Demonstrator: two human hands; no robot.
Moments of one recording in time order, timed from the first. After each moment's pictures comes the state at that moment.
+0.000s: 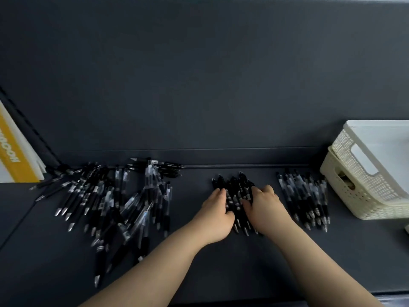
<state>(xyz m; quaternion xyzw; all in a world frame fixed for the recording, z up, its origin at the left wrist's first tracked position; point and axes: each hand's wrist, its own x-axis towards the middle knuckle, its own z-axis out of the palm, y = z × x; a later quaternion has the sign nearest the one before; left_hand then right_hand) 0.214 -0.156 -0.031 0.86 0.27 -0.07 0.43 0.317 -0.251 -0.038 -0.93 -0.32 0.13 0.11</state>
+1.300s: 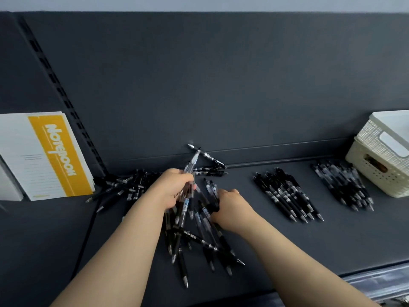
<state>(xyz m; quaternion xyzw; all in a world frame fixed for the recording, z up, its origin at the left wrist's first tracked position) 0.117 0.042 -0.012 0.65 0.40 0.07 0.64 0.174 -0.105 -0.035 -0.90 -0.33 0.22 0.17</state>
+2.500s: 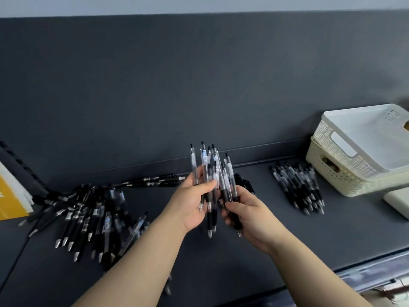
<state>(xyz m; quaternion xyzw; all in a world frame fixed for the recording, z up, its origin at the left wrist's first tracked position) 0.193 -0.103 0.008 0.42 0.24 0.10 0.87 0.246 -0.233 -0.011 -0.60 -0.21 0.37 0.67</state>
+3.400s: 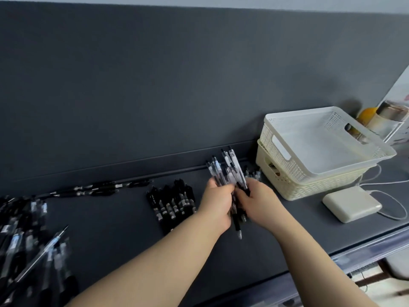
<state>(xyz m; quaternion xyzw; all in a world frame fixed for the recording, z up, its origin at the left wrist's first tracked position) 0.326 -0.260 -0.005 0.45 0.33 0.08 0.82 0.372 -0.350 -0.012 -0.90 -0.26 0.08 0.33</state>
